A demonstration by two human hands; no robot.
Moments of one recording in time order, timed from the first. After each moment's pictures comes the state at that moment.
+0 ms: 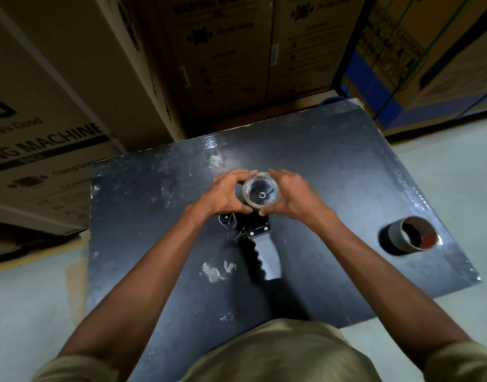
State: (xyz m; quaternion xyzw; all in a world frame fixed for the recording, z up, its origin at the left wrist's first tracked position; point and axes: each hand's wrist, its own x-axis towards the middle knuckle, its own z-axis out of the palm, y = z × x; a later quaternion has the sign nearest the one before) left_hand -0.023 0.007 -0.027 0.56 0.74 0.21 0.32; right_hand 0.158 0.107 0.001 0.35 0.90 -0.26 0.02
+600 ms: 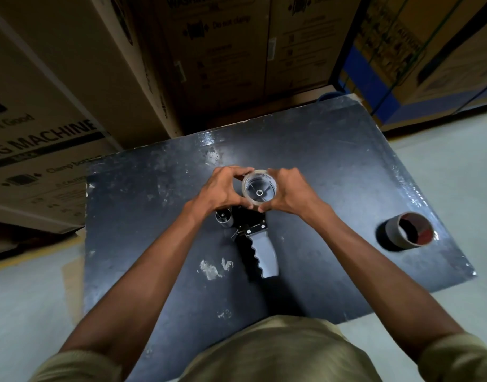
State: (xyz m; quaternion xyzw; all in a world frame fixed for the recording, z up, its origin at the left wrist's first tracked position) left_hand -0.018 0.010 -0.017 0.54 0.75 0.24 0.31; right_hand 0.152 0.114 -0.005 0.39 0.87 -0.28 0.03
